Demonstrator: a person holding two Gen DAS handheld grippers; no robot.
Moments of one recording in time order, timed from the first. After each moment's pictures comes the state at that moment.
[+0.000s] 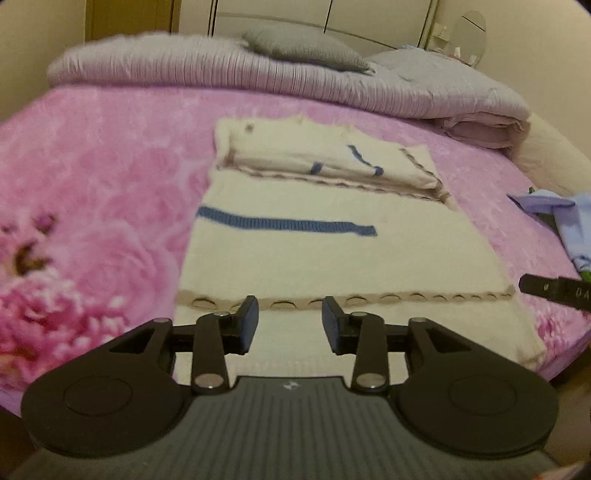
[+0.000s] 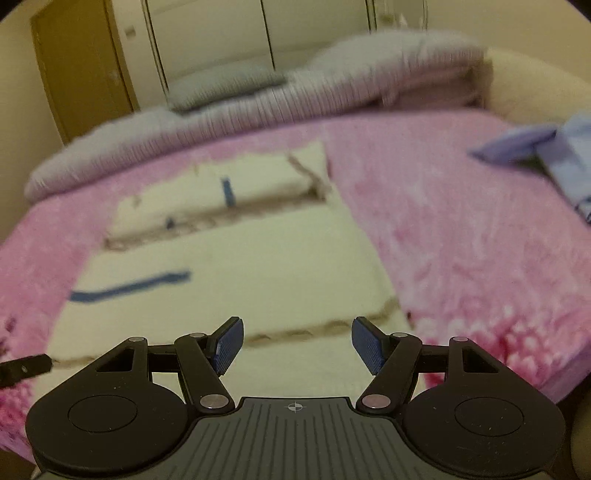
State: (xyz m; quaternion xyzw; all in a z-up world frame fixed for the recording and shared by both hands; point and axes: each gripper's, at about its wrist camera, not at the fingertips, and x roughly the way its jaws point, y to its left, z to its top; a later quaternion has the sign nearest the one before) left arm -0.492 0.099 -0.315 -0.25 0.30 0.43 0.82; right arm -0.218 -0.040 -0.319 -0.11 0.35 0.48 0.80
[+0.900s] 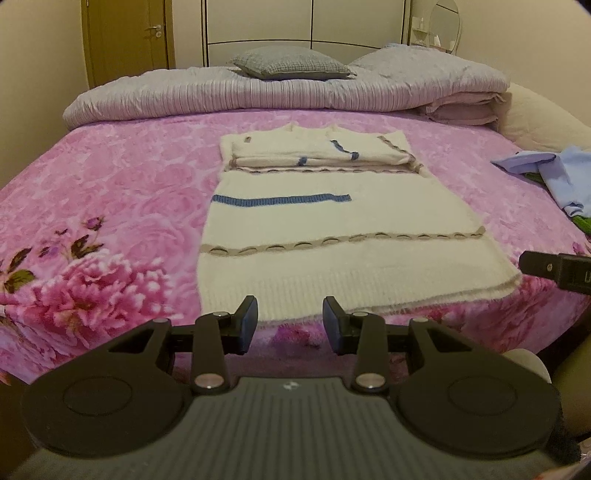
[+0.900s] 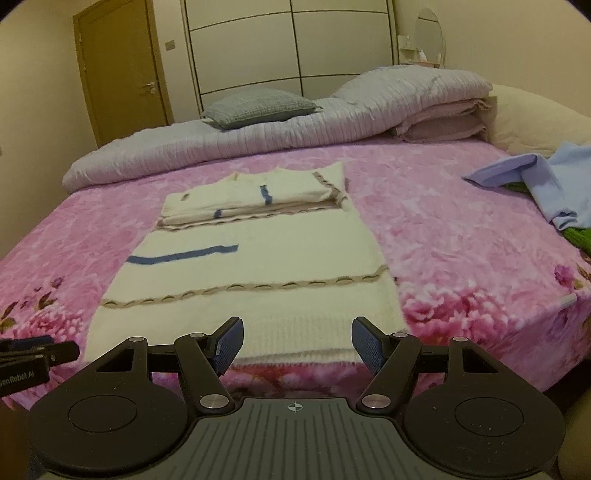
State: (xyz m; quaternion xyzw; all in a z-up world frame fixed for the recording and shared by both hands) left arm -0.522 -0.015 -0.292 -0.17 0.31 0.45 0.82; right arm -0.294 -0.145 -0.293 -0.12 0.31 0.51 0.79
